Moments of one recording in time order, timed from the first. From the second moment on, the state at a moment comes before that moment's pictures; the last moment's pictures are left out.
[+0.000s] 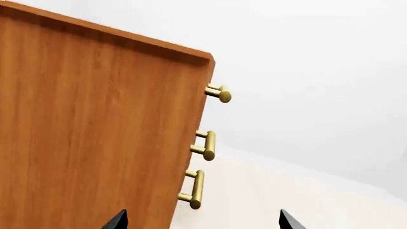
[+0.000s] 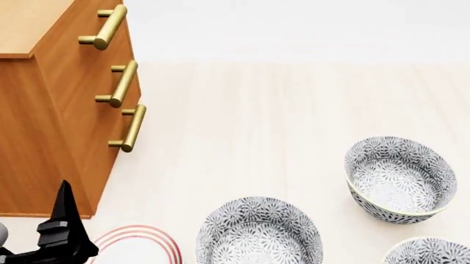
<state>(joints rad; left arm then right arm) -0.06 -0.12 0.04 0.70 -0.42 -0.55 -0.39 -0.62 0.12 0.47 -0.80 0.27 -0.26 0.41</state>
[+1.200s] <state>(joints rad) -0.33 -0.01 0.55 0.47 -1.08 -0.59 -1.14 -0.59 0.17 0.40 -0.74 0.26 -0.29 0.43</state>
